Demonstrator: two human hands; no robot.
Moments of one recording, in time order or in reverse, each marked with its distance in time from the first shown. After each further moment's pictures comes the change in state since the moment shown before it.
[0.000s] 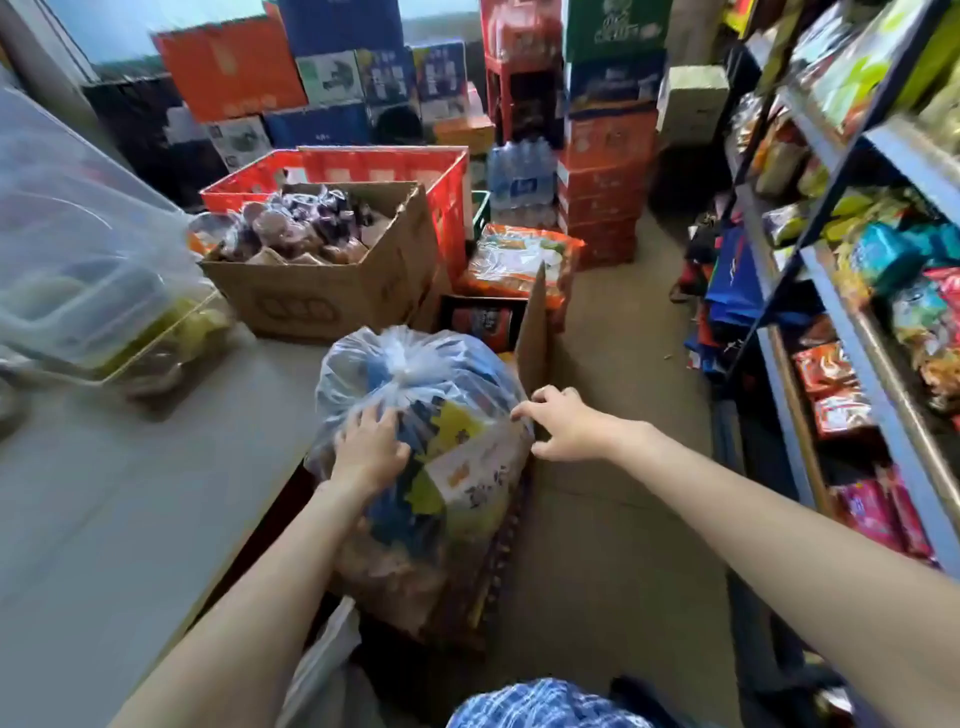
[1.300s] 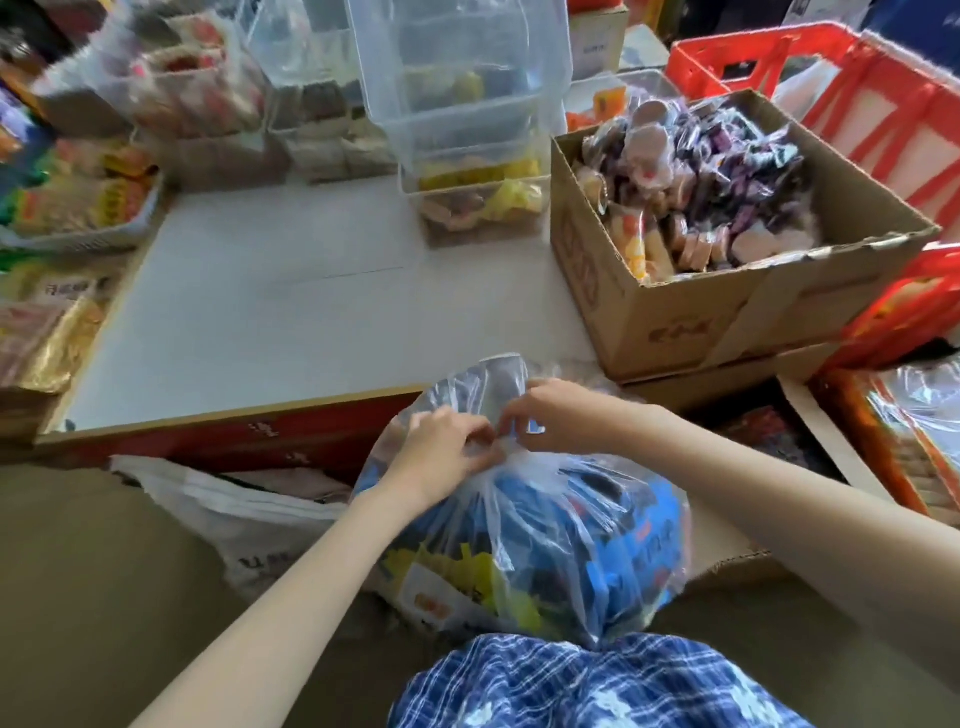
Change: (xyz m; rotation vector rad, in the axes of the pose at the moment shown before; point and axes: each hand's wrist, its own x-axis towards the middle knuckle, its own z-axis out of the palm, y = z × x) left_hand 0.112 0.034 -0.021 -0.361 0.192 -0.756; right_hand 0.322 -0.084 -0.088 -0.306 -0.414 -1.387
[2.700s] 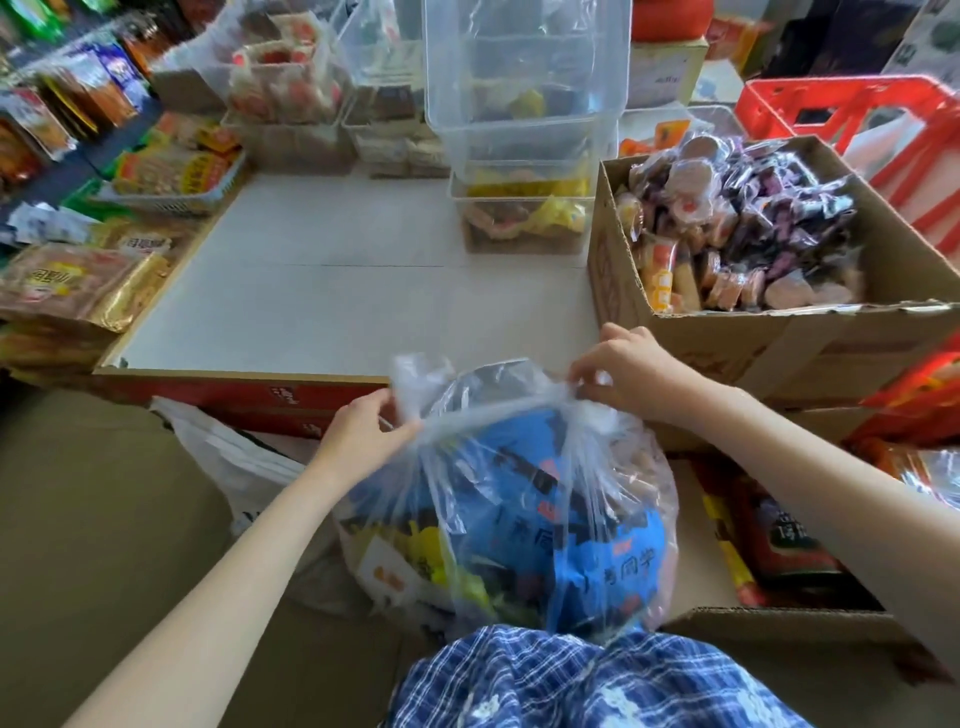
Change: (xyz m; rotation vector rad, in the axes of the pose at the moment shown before) left_hand -0.031 -0.021 -0.018 -0.229 0.247 -0.424; right_hand -0.033 0.046 -0.052 -0.206 0.159 0.037
